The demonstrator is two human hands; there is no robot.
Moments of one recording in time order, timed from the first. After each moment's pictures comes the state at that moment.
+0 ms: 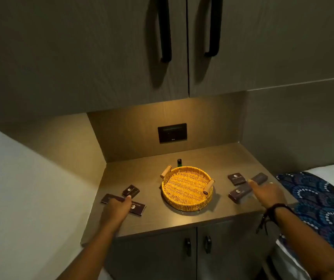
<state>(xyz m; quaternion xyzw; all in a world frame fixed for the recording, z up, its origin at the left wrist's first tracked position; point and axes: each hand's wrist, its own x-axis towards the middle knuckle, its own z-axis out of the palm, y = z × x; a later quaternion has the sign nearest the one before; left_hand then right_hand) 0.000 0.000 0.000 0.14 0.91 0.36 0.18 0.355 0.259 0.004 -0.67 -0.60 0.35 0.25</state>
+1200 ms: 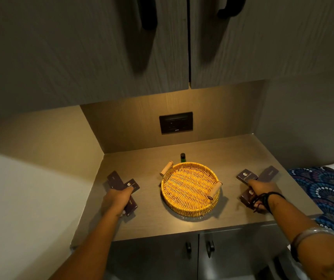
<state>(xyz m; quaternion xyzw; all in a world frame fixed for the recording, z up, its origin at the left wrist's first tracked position) -0.029 0.059 -0.022 0.06 0.91 0.36 0.19 0.312 0.334 -0.041 -0.71 -0.44 0.52 0.19</state>
